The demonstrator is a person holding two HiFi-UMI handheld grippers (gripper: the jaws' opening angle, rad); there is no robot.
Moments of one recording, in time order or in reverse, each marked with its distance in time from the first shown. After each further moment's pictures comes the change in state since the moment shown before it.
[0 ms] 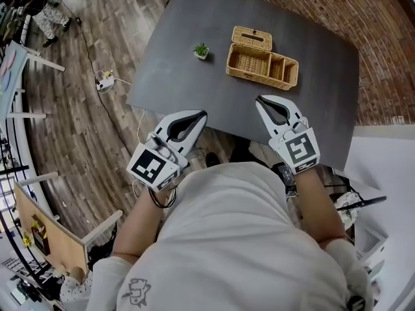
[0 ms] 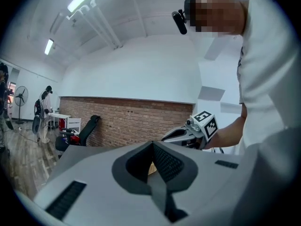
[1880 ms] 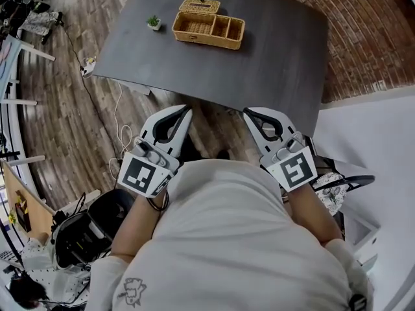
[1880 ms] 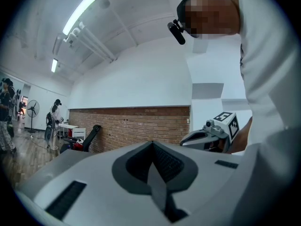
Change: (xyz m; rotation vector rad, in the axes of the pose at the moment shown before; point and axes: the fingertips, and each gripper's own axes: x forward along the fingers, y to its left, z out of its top) left arm 0.059 -0.254 0.006 0.058 -0.099 0.156; right arm -0.281 0.031 -0.043 0.060 -0.217 0.052
